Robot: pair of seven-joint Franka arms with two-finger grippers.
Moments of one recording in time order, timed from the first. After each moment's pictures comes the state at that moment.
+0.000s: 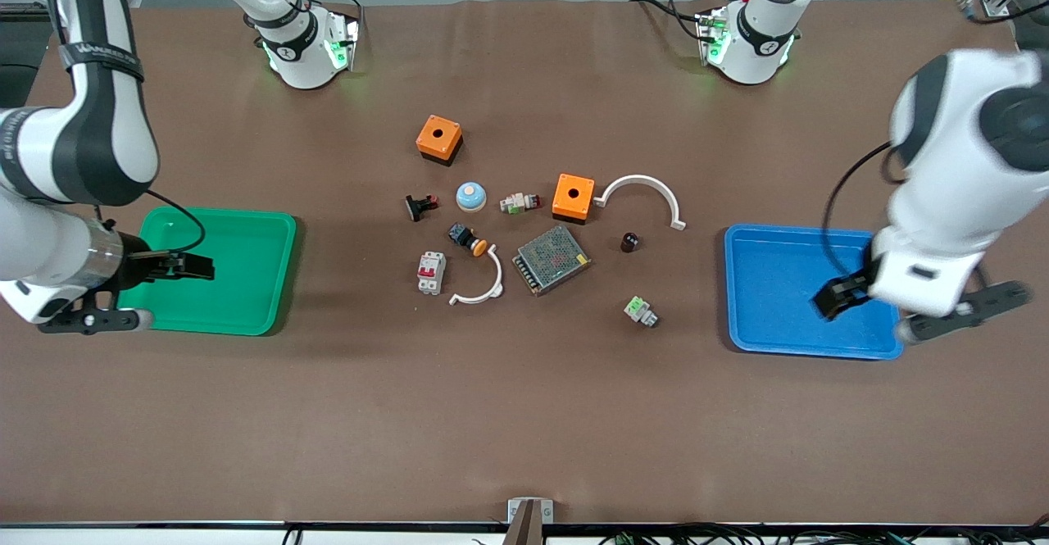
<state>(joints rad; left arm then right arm) 0.08 0.29 -0.30 -1.42 0.30 1.81 -0.49 0.08 0.35 -0.11 -1.49 0.03 1.70 -0.05</state>
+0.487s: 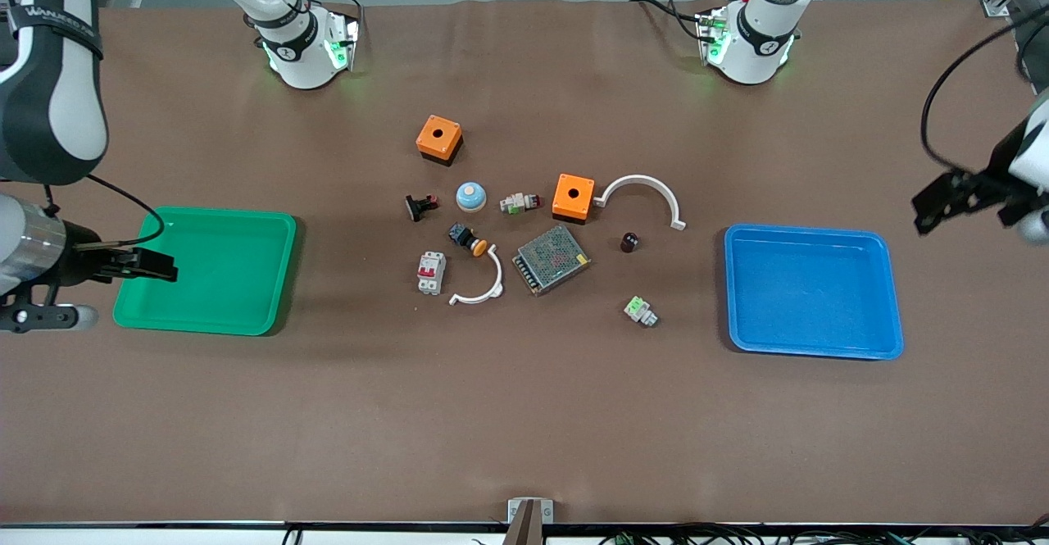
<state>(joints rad) 0.09 0.09 -0.18 -1.42 0.11 1.58 -0.12 0.05 0.35 -0.11 -1.37 0.03 1.64 -0.05</state>
